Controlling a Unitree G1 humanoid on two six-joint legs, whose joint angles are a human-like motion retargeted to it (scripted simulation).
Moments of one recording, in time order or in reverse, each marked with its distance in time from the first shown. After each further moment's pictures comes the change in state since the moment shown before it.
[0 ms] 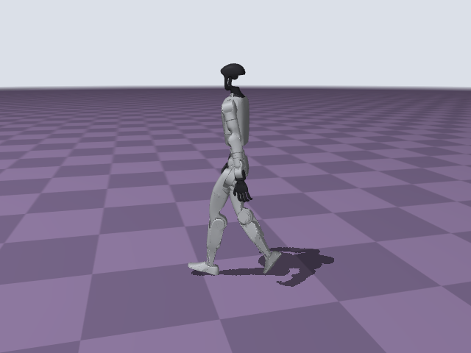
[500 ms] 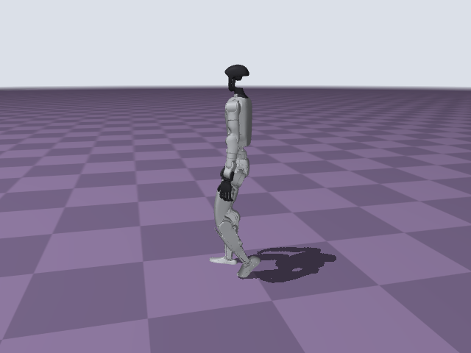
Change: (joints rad) left arm -0.192 -0.063 -0.117 -0.072 -0.004 -0.092 0.007; right arm -0.068 0.011 -0.025 0.042 -0.071 0.038 -0.012; waist -0.098 -0.066 0.016; left_leg 0.097 -0.030 0.195 0.660 0.321 -0.431; right_leg -0.234 -0.248 0.024 -0.399 -0.479 -0.004
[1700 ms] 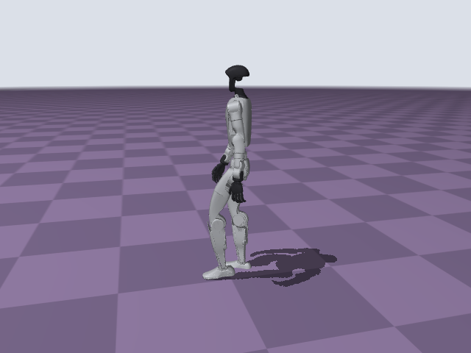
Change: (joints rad) left arm 0.126 0.030 -0.010 -0.030 0.059 0.041 0.012; right arm -0.048 0.050 0.004 -0.053 -0.014 -0.052 -0.042; waist 0.096 0.020 -0.004; left_leg -0.136 -0.004 -0.143 -0.278 -0.240 0.179; right_leg 0.142 0.110 0.008 -0.027 -0.078 -0.113
